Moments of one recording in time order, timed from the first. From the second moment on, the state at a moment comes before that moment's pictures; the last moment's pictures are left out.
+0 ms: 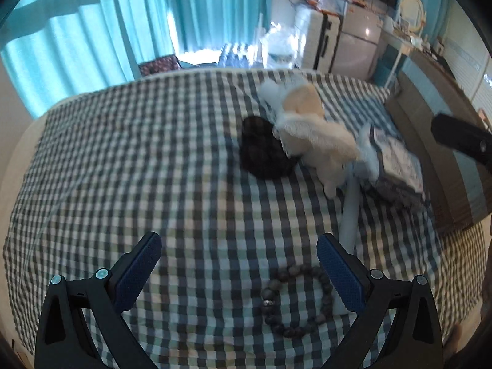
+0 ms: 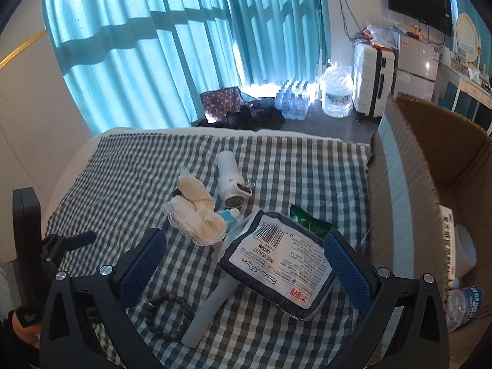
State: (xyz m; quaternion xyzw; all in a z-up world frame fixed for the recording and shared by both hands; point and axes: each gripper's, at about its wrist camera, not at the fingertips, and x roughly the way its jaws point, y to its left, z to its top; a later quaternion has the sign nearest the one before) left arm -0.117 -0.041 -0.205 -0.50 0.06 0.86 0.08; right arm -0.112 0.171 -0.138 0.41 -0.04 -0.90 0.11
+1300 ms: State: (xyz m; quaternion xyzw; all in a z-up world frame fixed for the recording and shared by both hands) left arm -0.112 -0.022 -0.268 -0.57 0.07 0.81 0.09; right arm -0.132 0.183 -0.228 0.52 -0.01 -0.85 0.04
